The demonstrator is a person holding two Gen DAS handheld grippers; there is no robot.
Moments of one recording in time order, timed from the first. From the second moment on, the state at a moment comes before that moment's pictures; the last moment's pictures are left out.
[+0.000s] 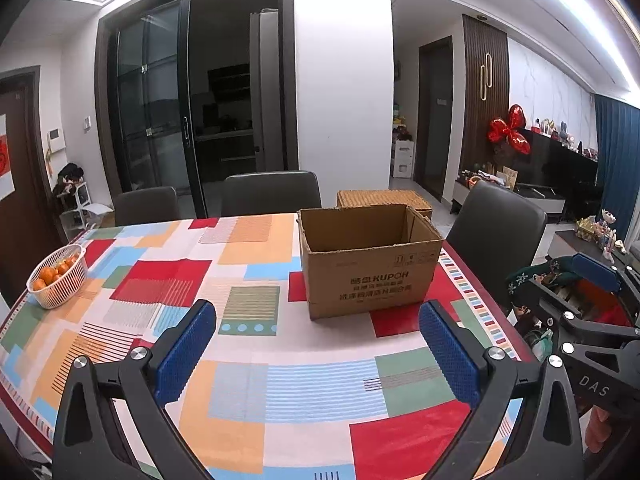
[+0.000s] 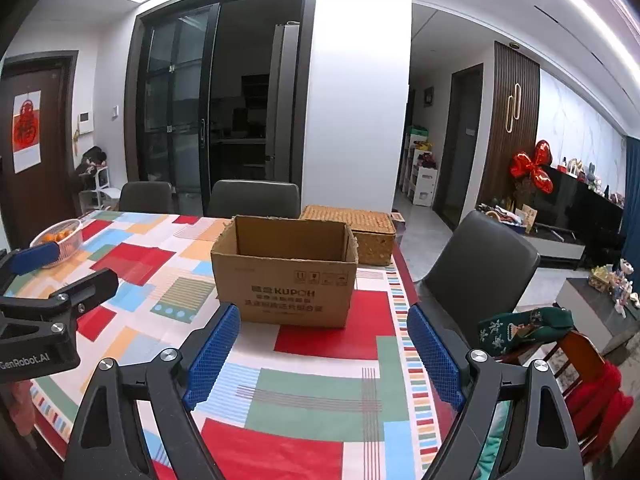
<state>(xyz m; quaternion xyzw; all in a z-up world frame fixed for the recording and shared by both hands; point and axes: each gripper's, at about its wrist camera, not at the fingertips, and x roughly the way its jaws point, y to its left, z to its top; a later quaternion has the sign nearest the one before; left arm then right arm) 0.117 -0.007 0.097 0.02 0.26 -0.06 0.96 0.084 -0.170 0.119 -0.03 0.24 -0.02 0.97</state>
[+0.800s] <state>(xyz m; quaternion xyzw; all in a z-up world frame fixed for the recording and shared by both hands) 0.115 -0.009 0.095 0.03 0.26 -0.05 0.96 0.087 -0.175 0.113 -0.02 0.24 -0.02 0.97</state>
